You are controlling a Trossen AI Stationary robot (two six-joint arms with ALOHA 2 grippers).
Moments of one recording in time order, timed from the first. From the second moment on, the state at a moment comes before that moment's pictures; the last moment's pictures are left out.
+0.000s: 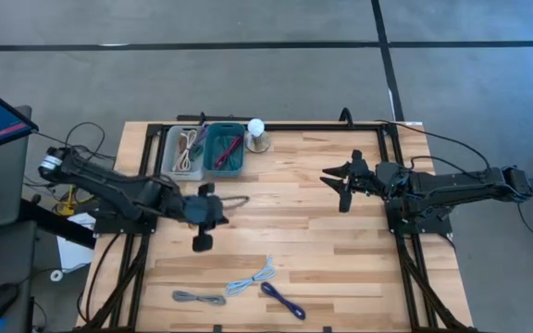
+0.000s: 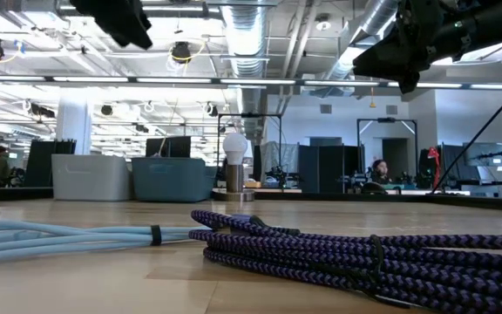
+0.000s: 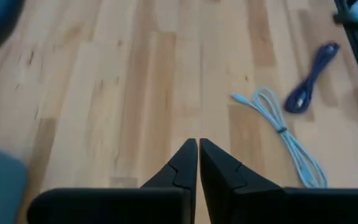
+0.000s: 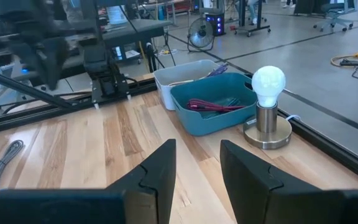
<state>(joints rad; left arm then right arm) -0.34 1.00 0.94 -0.59 -0.24 -0.19 -0.03 0.74 0.39 0.17 0.29 0.18</state>
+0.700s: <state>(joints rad) -0.60 1.40 1.21 -0.97 -0.16 -0.54 -0.03 0.74 0.39 0.17 0.29 0.22</state>
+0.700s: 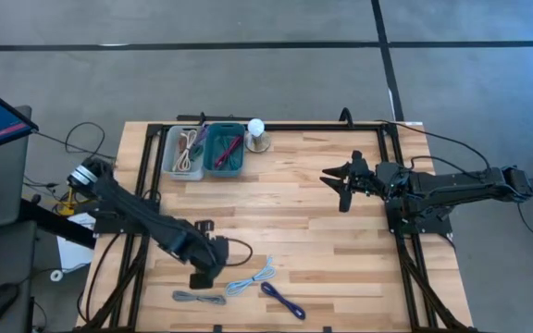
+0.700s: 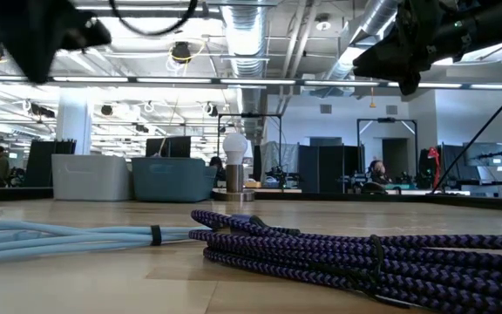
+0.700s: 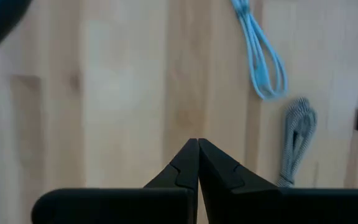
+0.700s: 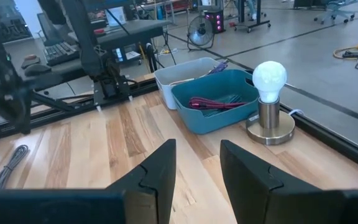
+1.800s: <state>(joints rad) -0.69 1.63 1.13 -0.75 0.17 -0.87 -0.03 0.74 0.39 0.06 0.29 0.24</state>
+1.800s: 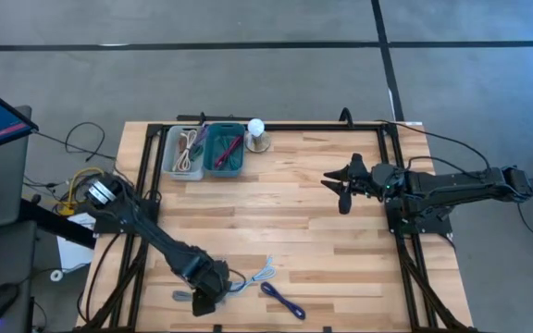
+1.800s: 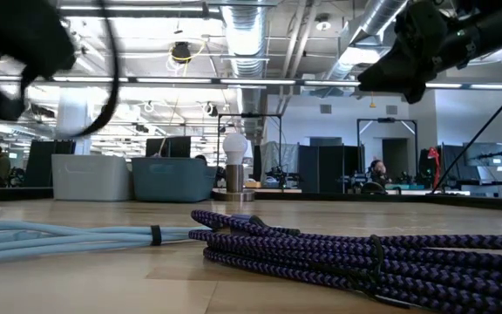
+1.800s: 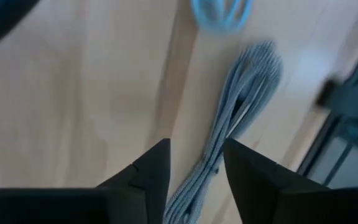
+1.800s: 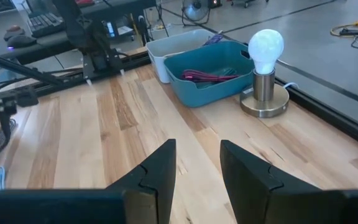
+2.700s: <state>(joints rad) -0.71 1.74 1.13 -0.64 0.25 -0.76 -0.03 0.74 0.39 0.05 0.29 0.24</state>
